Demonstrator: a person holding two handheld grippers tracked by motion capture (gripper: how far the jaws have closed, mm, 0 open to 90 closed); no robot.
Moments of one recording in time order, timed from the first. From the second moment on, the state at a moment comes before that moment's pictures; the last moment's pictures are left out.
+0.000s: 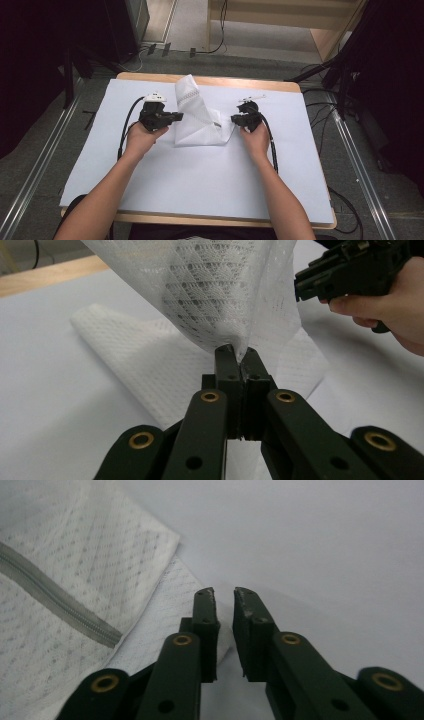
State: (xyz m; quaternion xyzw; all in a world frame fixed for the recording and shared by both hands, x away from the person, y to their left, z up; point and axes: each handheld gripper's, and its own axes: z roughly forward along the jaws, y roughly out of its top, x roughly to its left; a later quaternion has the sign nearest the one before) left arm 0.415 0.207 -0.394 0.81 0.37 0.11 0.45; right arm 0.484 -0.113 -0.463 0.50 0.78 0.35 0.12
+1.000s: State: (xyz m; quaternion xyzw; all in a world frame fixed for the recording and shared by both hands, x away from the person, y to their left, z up) left arm 0.354 0.184 -0.412 0.86 0.32 0.02 0.40; right arm 0.397 -0.167 -0.432 0.45 0.78 0.41 0.10
